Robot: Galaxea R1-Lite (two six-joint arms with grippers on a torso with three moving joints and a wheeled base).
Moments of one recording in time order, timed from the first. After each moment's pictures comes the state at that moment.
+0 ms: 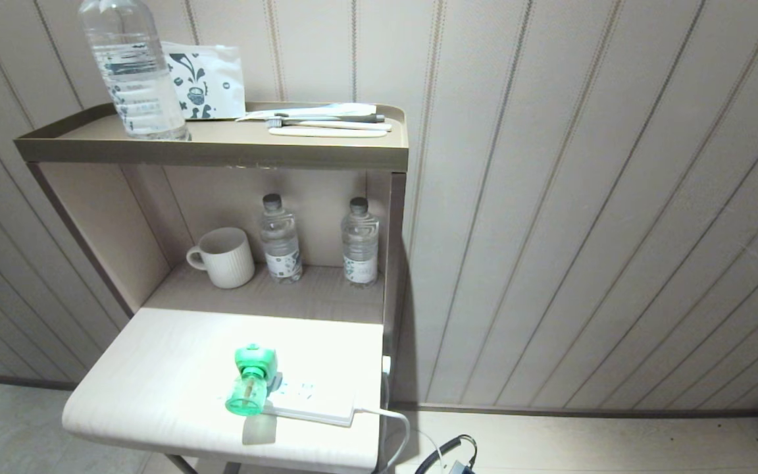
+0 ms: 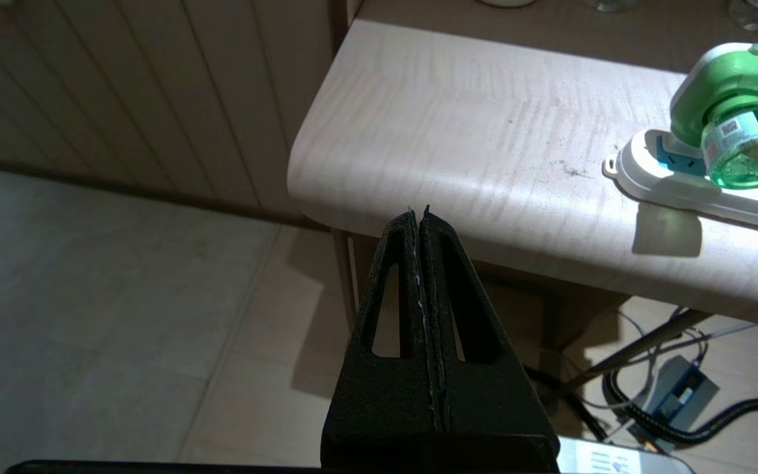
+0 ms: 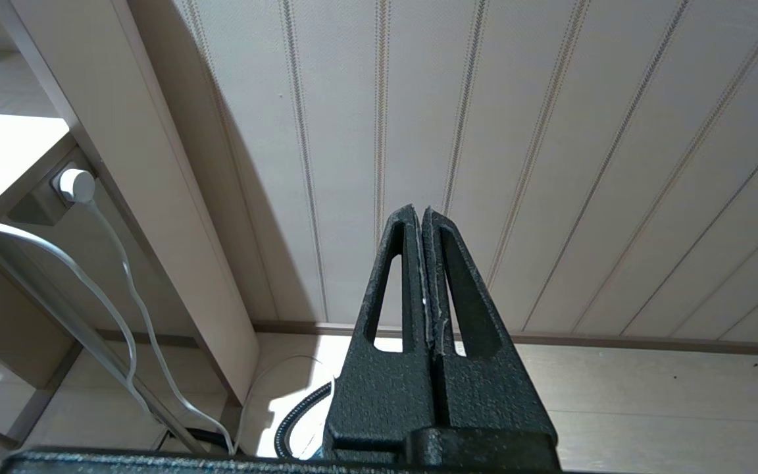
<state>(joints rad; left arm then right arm) 0.01 0.24 -0.20 0.17 0.10 -0.05 0.00 0.01 0.00 0.00 -0.02 0.03</state>
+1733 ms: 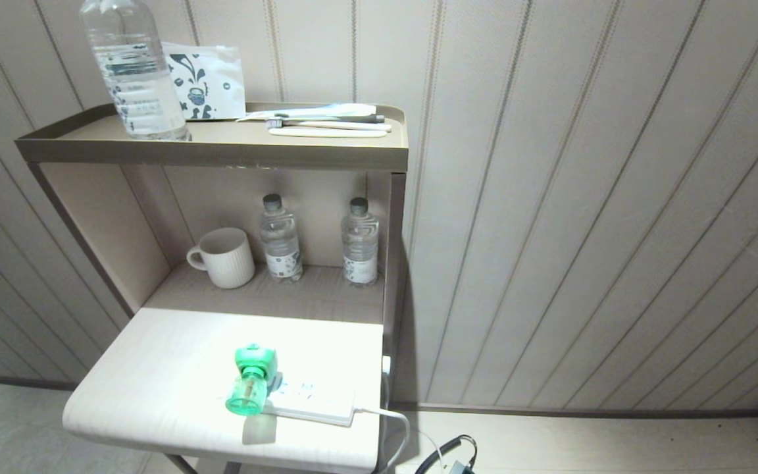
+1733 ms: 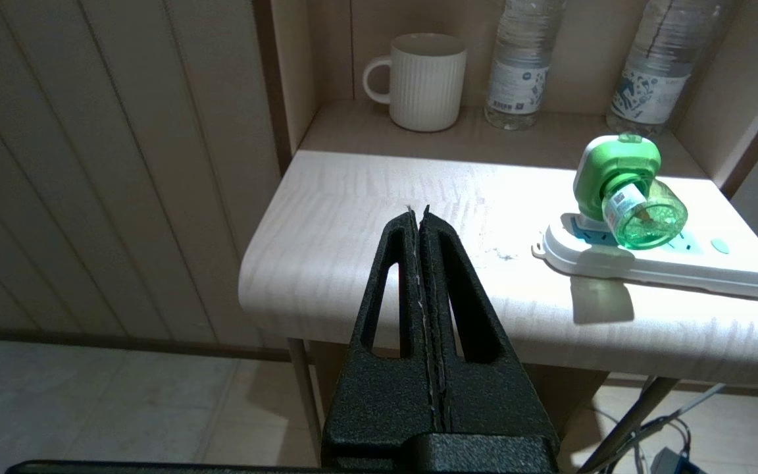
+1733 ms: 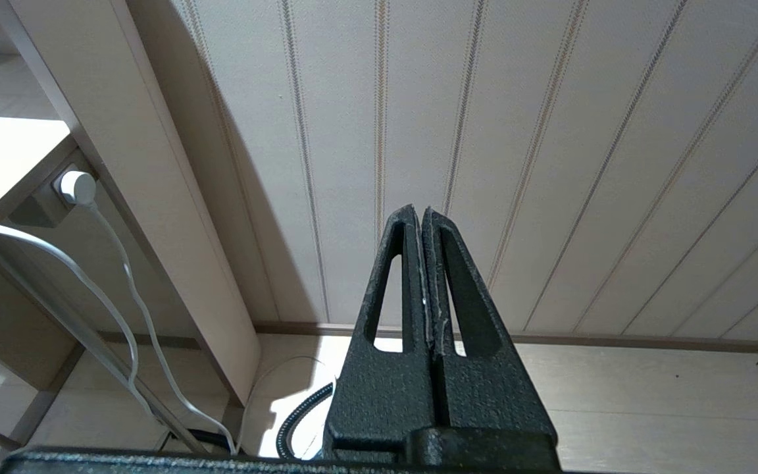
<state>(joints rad) 0.00 0.00 0.00 -0.10 0.00 -0.01 0.00 0.01 0.00 0.01 -0.02 0.03</state>
